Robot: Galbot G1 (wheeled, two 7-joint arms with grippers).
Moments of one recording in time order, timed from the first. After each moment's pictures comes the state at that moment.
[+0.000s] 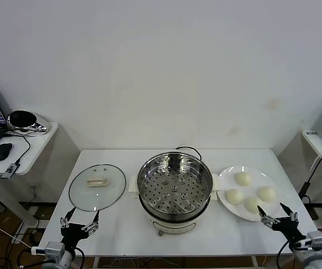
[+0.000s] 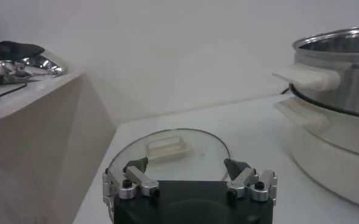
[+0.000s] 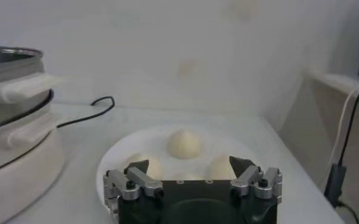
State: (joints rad) left arm 1.61 -1.39 -0.73 -2.03 -0.04 0.24 0.17; right arm -1.49 0.99 0.91 1.84 0.39 -0.25 -0.24
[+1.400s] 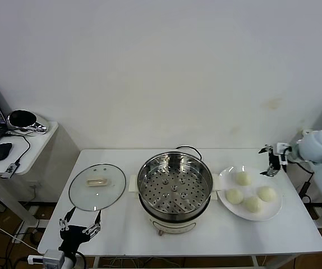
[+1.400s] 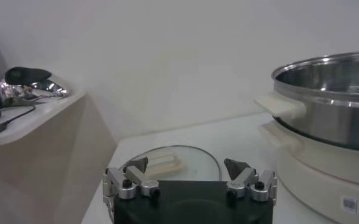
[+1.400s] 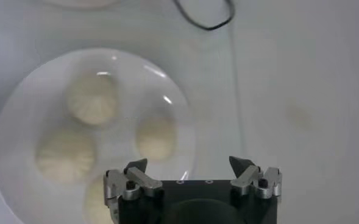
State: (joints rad) left arm 1.70 -1.45 -0.72 -2.15 0.02 0.22 0.17; right arm -0.23 0.81 -0.11 1.01 -0.56 0.05 -1.17
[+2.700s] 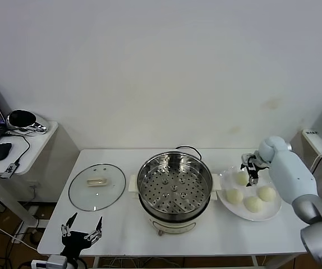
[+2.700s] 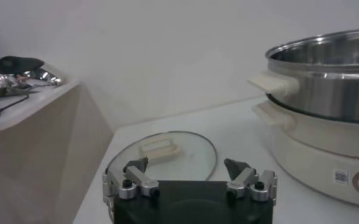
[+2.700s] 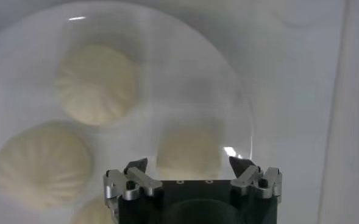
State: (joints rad) left arm 1.72 -1.45 -0.71 -2.13 0.04 0.21 0.16; right arm -0.12 1.10 -0.07 0.57 -0.86 0.17 -1.12
